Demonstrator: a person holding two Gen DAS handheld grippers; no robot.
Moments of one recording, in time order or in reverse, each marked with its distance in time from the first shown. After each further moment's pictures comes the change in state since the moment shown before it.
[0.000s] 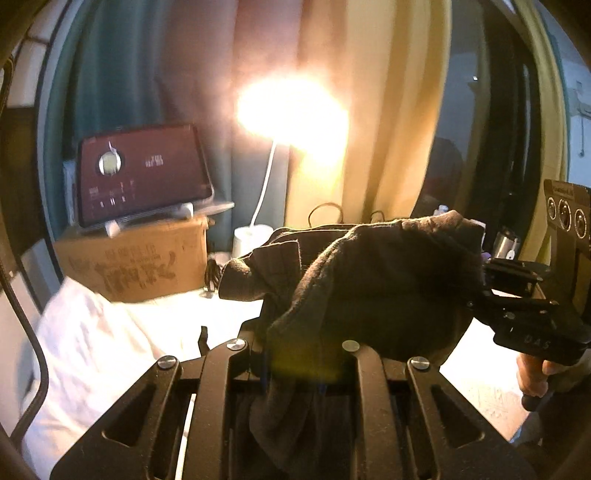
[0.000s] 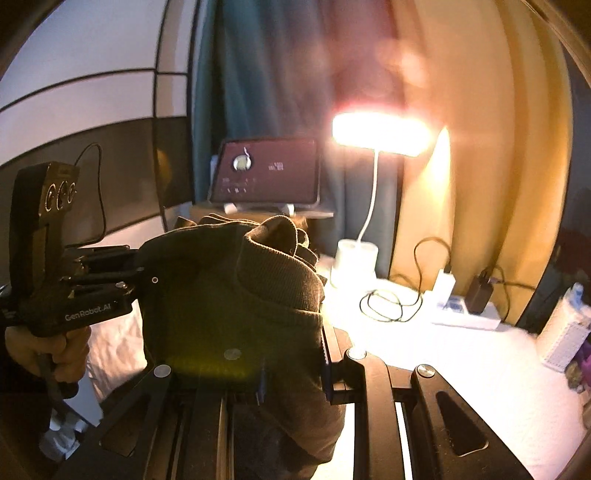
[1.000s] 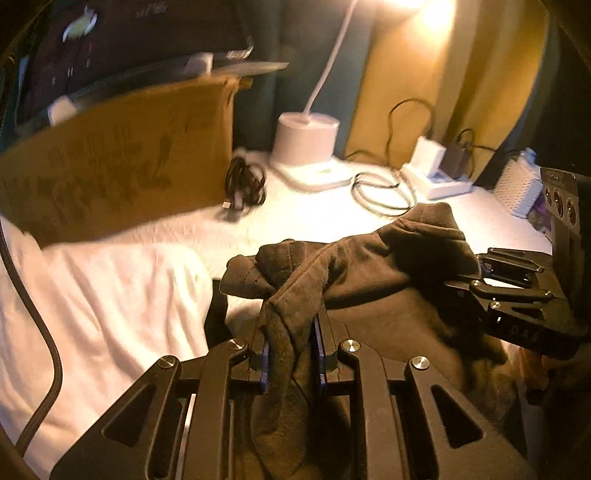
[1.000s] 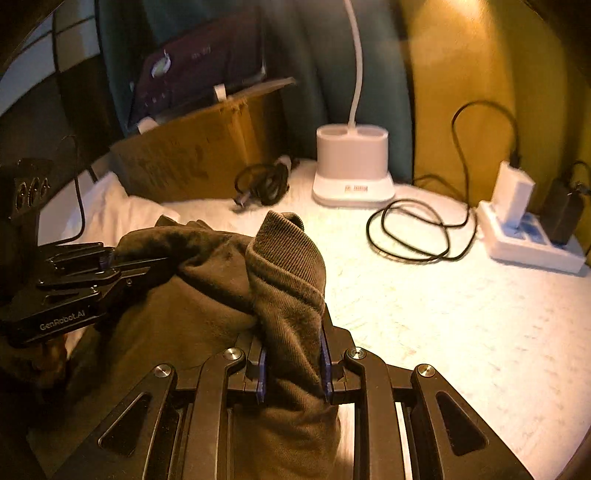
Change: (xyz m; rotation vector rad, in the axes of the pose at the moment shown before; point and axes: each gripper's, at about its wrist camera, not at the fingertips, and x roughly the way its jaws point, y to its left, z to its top) left arm 0.162 0.068 -0.034 -0.088 0.348 0.111; right arm 0.198 -0.074 -0.042 0.133 0.297 0.090
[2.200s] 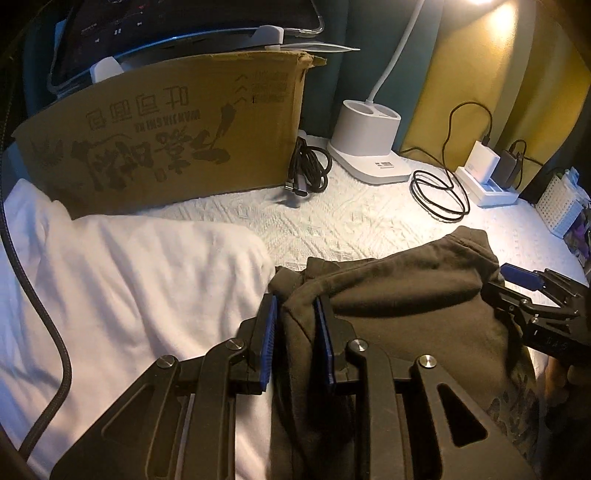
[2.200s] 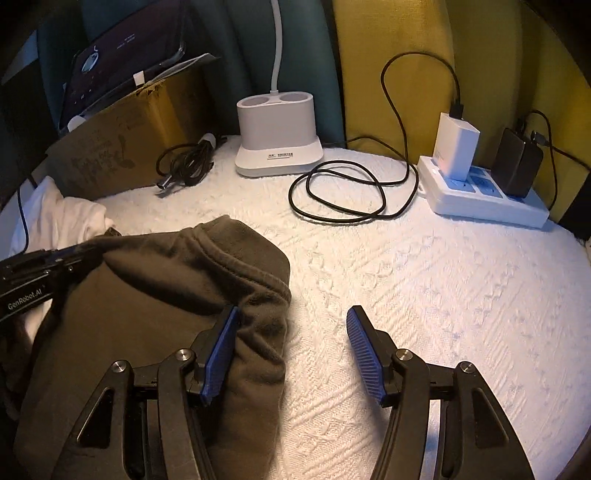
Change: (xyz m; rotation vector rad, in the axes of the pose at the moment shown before) left arm 0.007 0.026 0.000 -0.091 0.040 0.133; right arm 0.001 -0.039 -0.010 0.112 0.055 -0.184
